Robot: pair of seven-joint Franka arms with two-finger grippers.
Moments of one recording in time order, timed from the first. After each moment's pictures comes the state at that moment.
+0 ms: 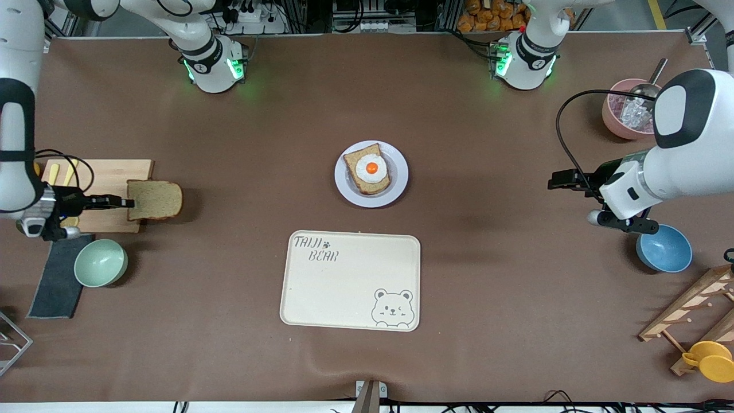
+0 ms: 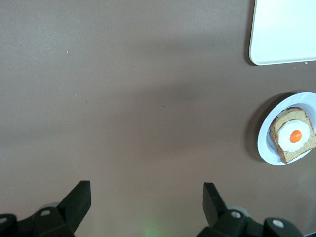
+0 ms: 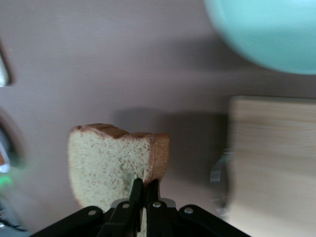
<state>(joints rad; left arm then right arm) -0.01 0.22 -0.07 -1.67 -0.20 1.65 0.10 0.02 0.53 -0.44 -1.74 0.54 1.65 -0.60</state>
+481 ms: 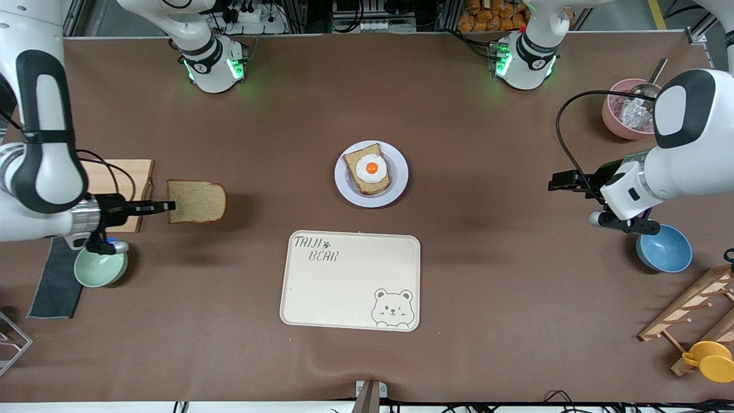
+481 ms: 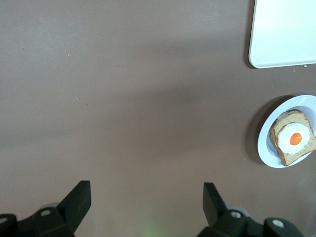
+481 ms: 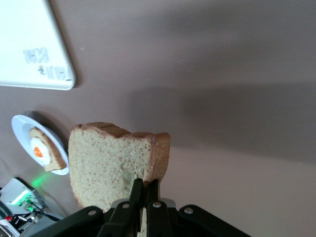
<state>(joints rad) -0.01 0.22 -0.07 -1.67 -0.20 1.66 0.10 0.02 0.44 -0.16 -1.71 0.50 1.63 -0.22</state>
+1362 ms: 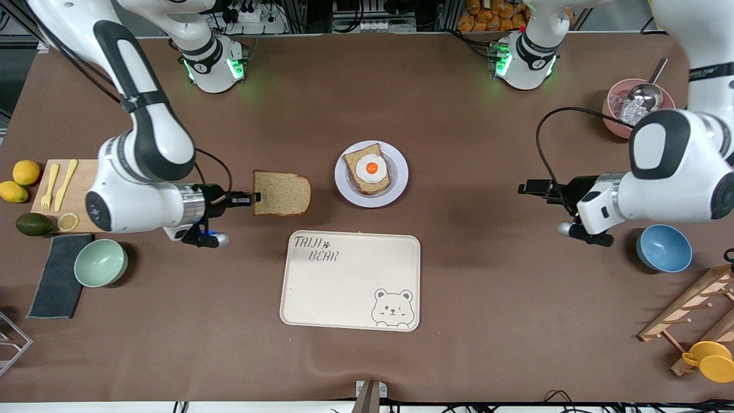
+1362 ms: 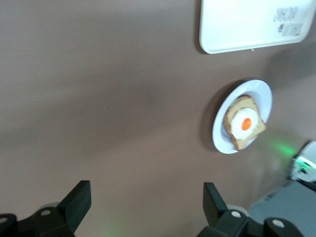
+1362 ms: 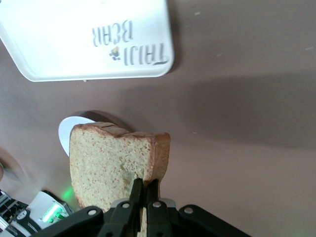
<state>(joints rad) -0.01 0.36 -0.07 -1.71 -0.47 1.67 0.24 0.02 0.40 0.26 -1.78 0.50 1.87 0.20</state>
